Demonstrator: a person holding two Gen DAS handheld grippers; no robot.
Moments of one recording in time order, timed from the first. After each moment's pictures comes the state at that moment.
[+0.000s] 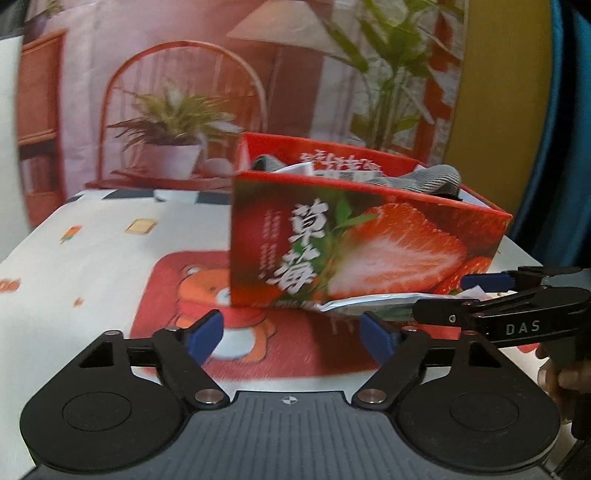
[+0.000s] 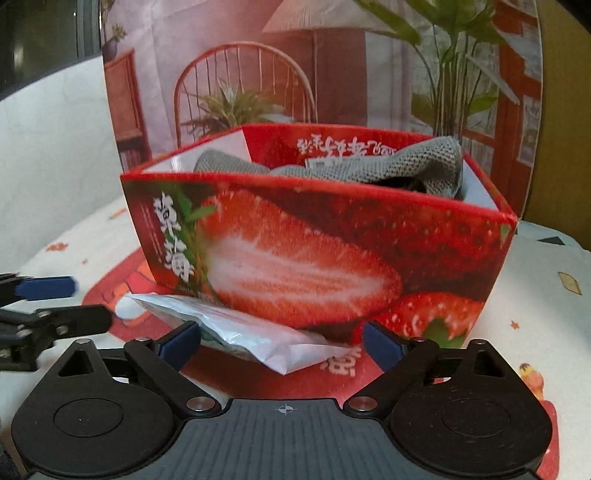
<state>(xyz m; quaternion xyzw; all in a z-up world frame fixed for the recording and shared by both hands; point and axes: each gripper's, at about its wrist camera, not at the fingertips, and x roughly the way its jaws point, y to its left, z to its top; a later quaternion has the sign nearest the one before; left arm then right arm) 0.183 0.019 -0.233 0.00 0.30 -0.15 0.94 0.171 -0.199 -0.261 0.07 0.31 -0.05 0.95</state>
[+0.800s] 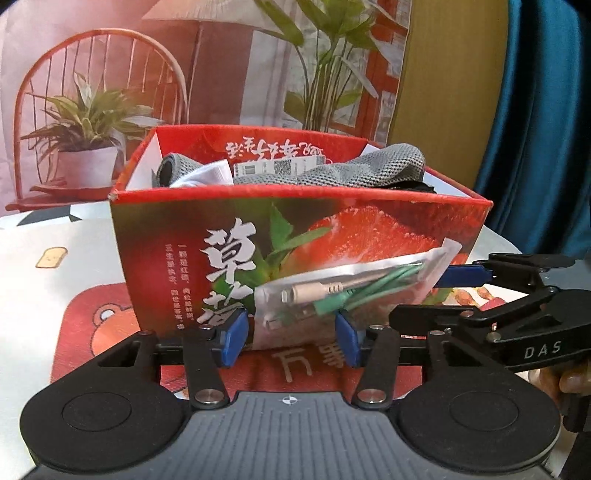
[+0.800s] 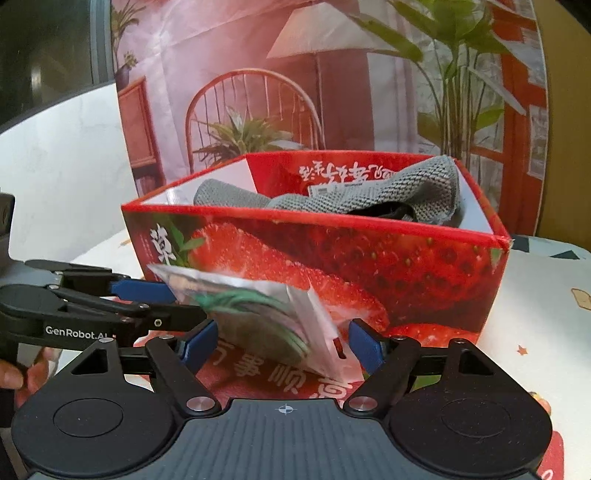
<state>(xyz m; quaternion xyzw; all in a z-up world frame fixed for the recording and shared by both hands) 0.249 -0.017 -0.254 0.02 0.31 -0.25 0.92 0.174 -0.222 -0.265 0.08 0.27 -0.02 0.96</state>
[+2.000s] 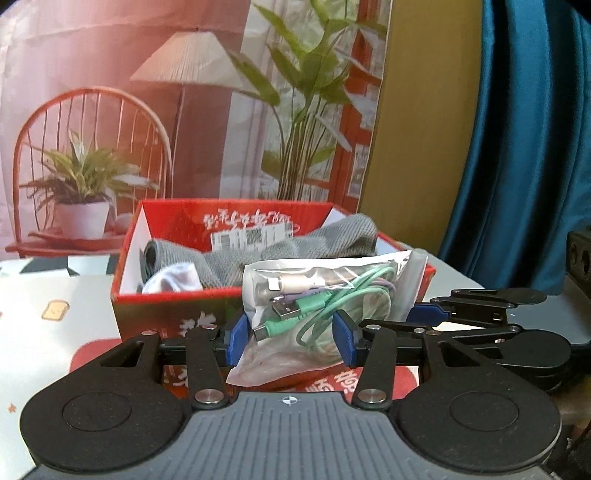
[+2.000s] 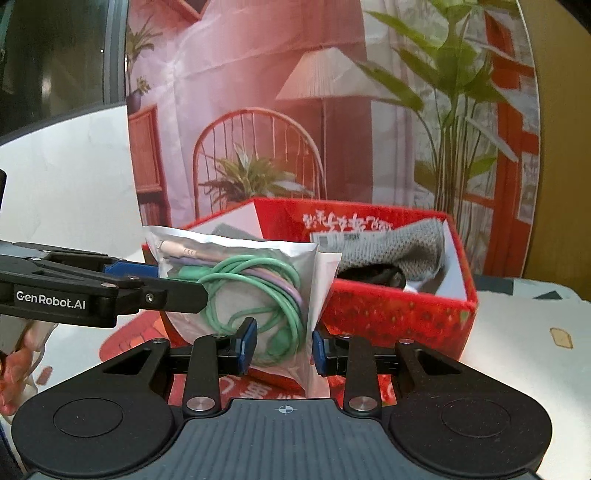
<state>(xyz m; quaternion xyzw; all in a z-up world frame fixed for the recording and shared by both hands) 0.212 -0.025 -0.193 0.01 0.24 -0.27 0.93 0.150 -0.214 -0.223 0.05 0.22 -0.03 0.97</state>
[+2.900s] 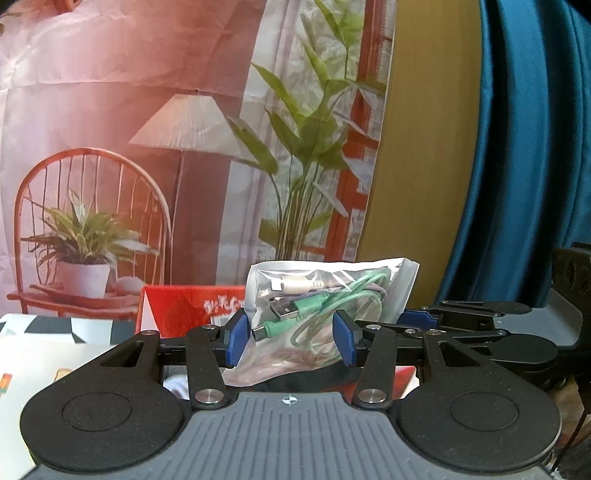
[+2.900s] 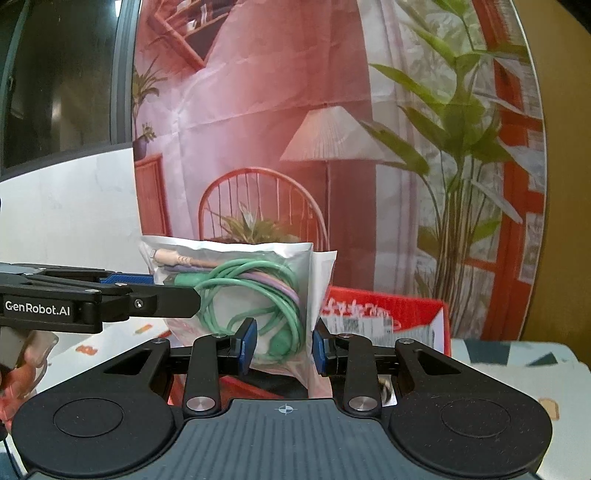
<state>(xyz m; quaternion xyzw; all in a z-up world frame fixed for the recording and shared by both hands) 0.228 -0.025 -0.126 -0.02 0.17 -0.27 0.95 0.176 -0.233 -0.142 0.05 0.17 -0.02 0.98</state>
